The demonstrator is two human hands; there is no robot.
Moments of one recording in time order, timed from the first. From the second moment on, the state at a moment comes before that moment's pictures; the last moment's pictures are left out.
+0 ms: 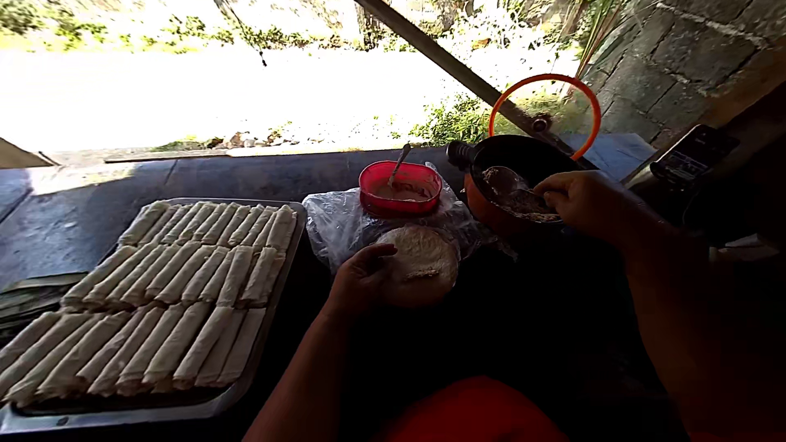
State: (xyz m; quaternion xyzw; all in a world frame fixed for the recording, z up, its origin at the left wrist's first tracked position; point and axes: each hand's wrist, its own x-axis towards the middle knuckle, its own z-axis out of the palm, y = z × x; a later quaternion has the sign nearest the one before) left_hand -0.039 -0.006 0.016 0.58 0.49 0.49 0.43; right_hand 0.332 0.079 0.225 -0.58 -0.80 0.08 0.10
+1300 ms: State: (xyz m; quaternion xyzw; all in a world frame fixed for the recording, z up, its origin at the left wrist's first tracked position) left_hand -0.014 0.000 0.015 0.74 0.55 0.29 0.24; right_hand 0.248 0.020 0.156 -0.41 -0.90 0.04 -0.13
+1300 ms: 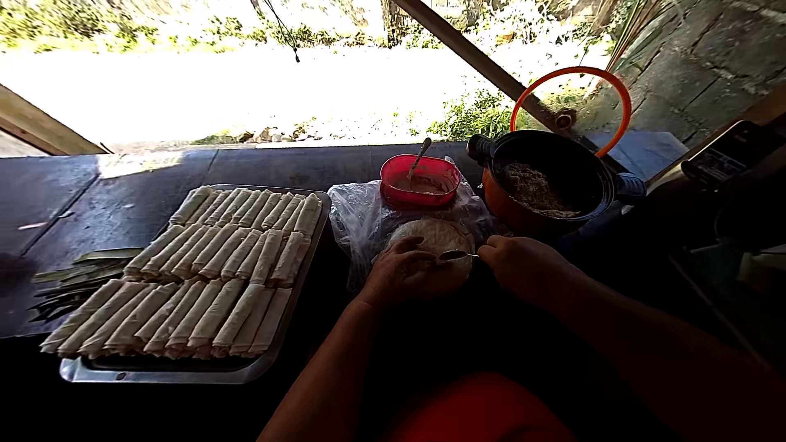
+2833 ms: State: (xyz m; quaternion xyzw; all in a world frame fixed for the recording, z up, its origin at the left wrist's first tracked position) left_hand 0.025 0.025 0.052 0.79 0.57 0.19 0.11; right_hand 0.293 0.049 0.221 -0.47 -0.88 0.03 0.02
